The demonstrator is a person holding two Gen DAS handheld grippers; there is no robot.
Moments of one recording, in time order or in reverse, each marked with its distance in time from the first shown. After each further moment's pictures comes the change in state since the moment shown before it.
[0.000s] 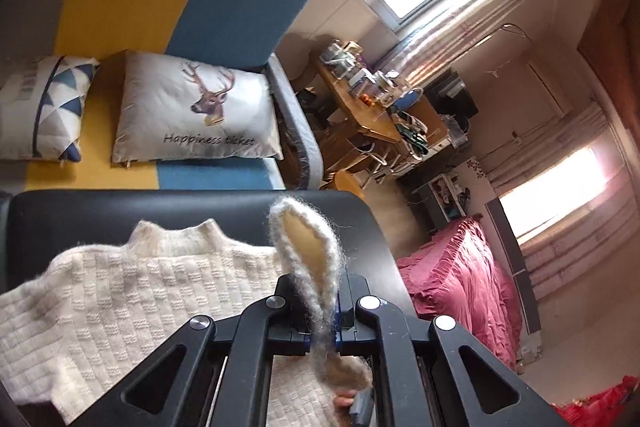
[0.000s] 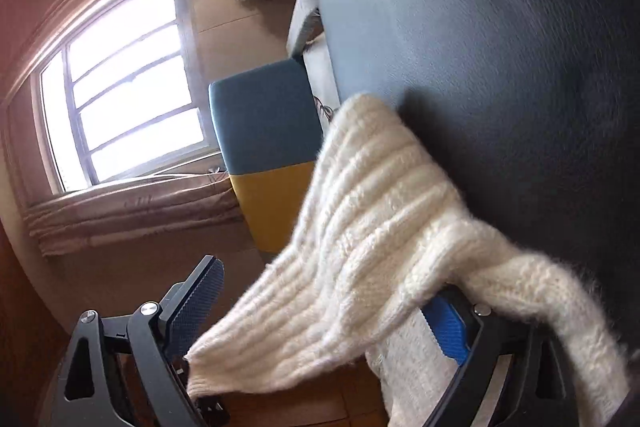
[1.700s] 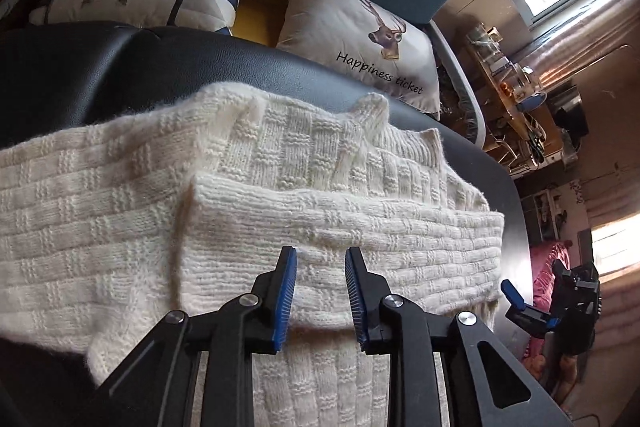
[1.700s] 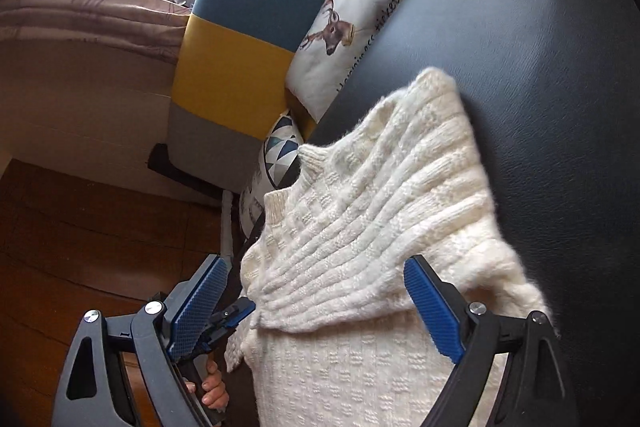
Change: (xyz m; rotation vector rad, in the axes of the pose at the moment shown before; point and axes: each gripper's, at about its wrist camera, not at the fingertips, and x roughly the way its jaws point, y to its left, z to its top) left arm 0.052 0.178 -0.115 -0.190 0.062 0.362; right arm 0.041 0.042 -0.024 -0.475 0.411 -0.397
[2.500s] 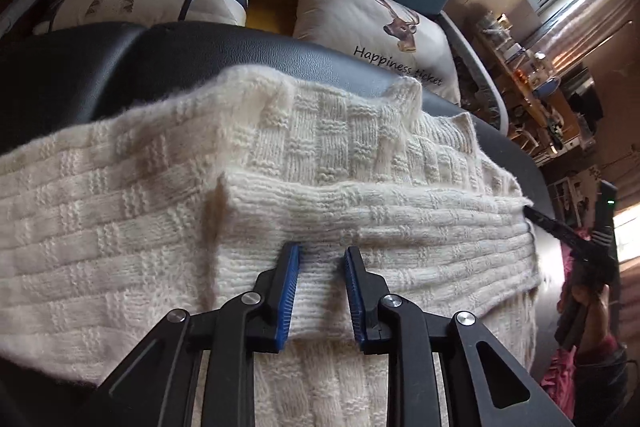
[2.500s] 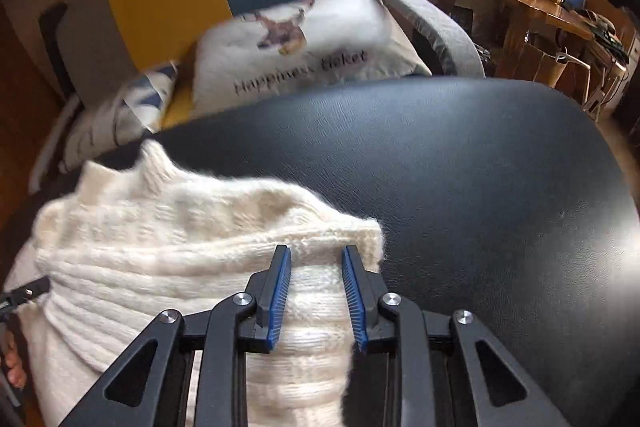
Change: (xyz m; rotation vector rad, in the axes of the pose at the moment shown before) left arm 0.016 0.018 -0.010 0.049 -0.033 0.036; right arm 0.062 0.020 0.063 -0.623 0.049 -0.800
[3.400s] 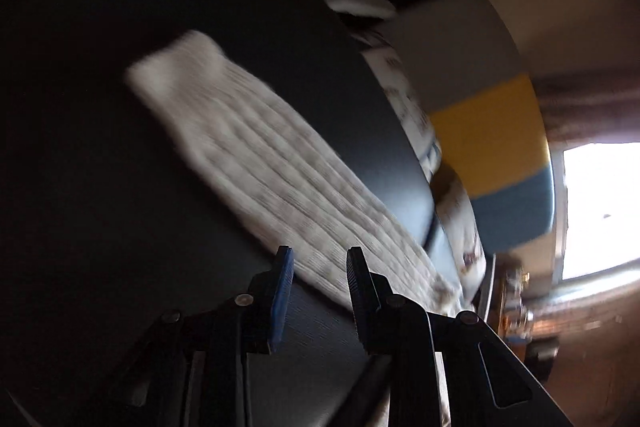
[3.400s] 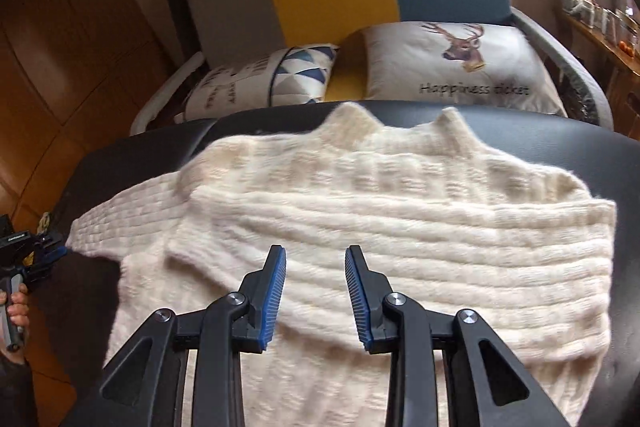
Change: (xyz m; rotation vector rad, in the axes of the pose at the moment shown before) left arm -0.249 0.308 -0.114 -0.853 -0.402 0.014; right arm -0.062 0.219 -0.062 -0.217 -0.115 0.362
